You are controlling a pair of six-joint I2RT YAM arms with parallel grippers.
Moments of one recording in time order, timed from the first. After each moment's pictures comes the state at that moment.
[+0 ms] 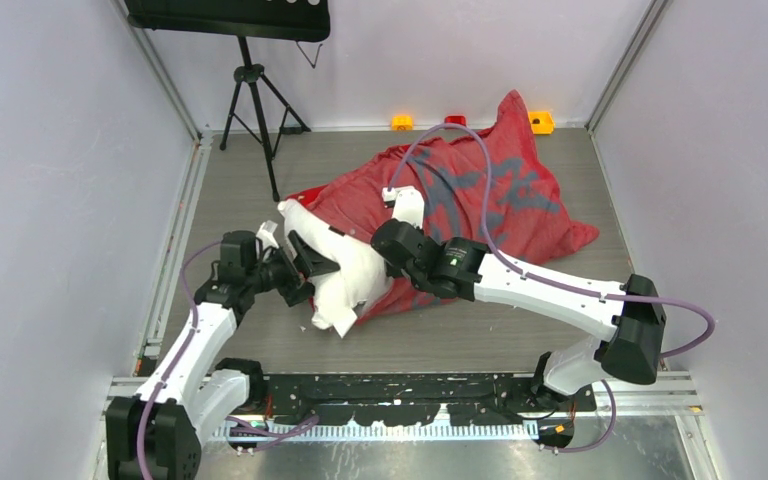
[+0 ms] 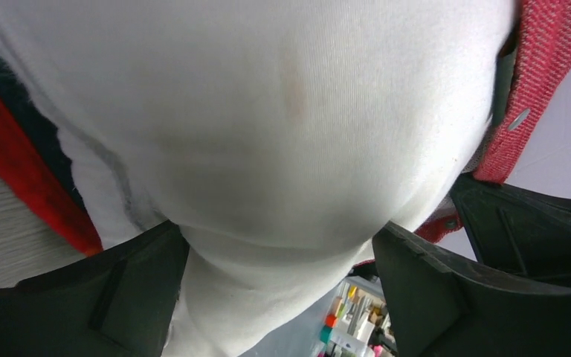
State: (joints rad) left arm -0.11 0.89 0.51 -0.32 0.66 -0.92; right arm 1.10 1.46 1.28 -0.58 0.57 0.66
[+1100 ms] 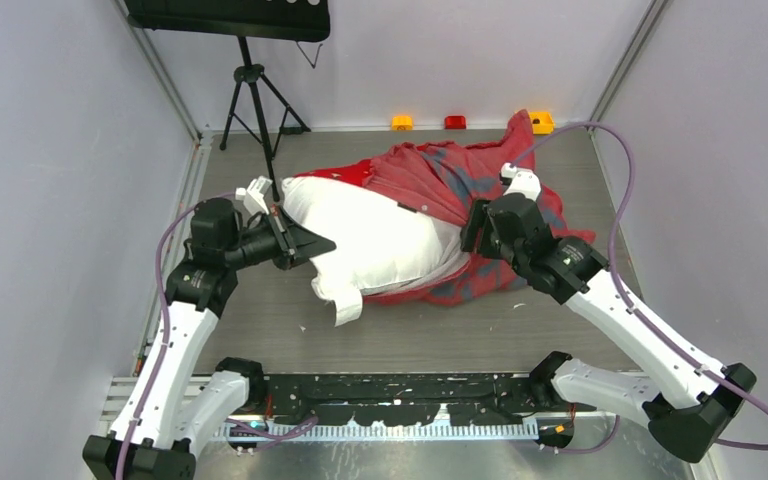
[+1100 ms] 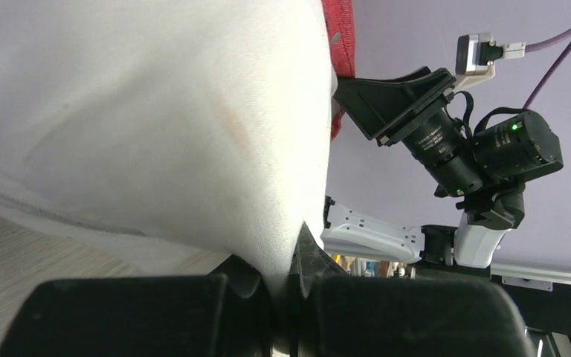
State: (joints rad) left arm -0.17 0.84 0.88 -0.44 0.78 -0.94; right arm 0.67 1.01 1.06 -0.72 0.45 0.60
